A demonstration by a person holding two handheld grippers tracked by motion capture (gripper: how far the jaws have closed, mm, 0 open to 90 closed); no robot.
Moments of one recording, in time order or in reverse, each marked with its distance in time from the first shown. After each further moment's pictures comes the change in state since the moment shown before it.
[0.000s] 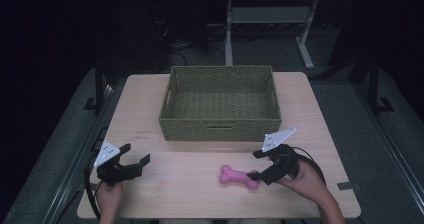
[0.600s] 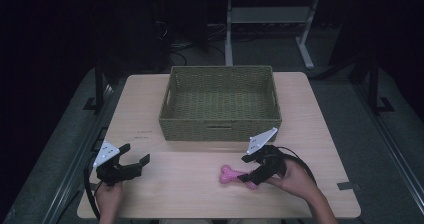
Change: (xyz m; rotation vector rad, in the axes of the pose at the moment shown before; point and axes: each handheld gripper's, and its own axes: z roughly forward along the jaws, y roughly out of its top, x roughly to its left) left arm 0.001 0.000 -0.001 0.001 0.001 -0.001; right arm 0.003 0.015 0.028 0.084 0.040 -0.056
